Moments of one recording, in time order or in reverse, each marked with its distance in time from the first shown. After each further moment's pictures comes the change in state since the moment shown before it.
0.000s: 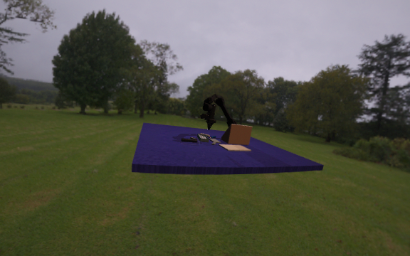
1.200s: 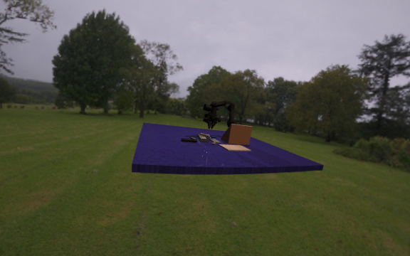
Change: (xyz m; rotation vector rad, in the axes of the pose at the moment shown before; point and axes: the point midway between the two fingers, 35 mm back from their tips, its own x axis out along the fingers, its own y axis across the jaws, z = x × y) arm 0.009 -0.139 -0.044 -0.533 -0.196 0.290
